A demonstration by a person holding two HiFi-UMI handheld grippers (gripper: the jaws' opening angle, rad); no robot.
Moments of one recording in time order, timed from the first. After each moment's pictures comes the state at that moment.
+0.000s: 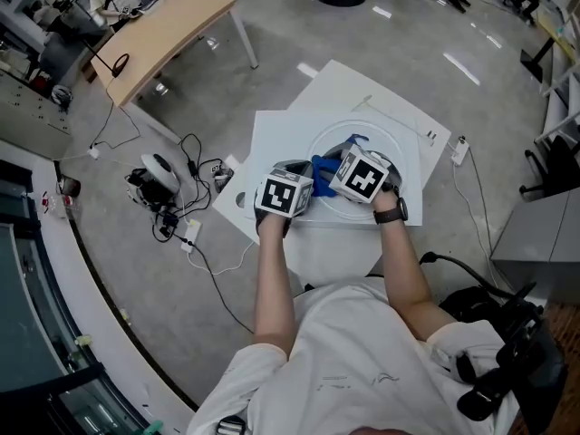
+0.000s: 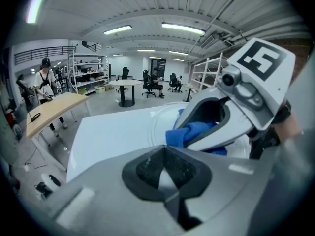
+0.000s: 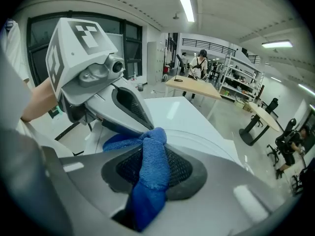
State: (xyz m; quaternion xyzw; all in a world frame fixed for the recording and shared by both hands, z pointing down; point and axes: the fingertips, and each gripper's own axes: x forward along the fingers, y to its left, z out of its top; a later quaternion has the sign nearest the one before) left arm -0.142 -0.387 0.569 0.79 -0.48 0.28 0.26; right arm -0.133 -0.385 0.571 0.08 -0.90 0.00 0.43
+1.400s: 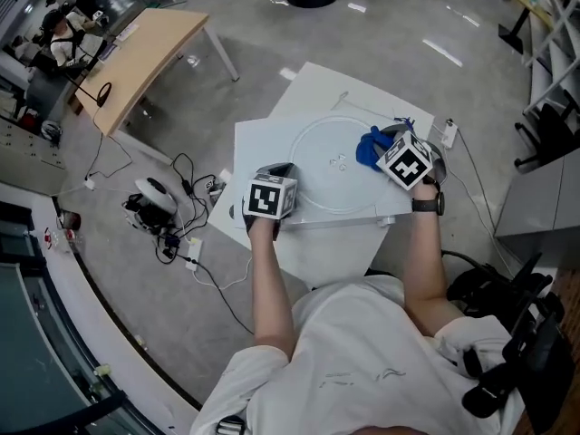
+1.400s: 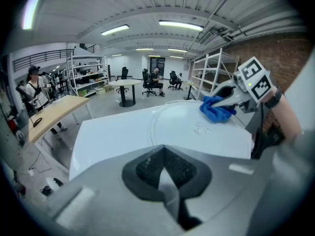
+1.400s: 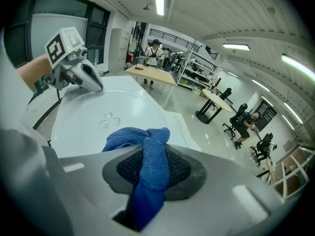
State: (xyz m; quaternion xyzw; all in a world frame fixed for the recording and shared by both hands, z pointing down) left arm -0.145 -0.390 0.570 0.78 -0.48 0.30 0.25; right arm 0.045 -0.457 0.560 0.30 -0.83 0.00 0.47
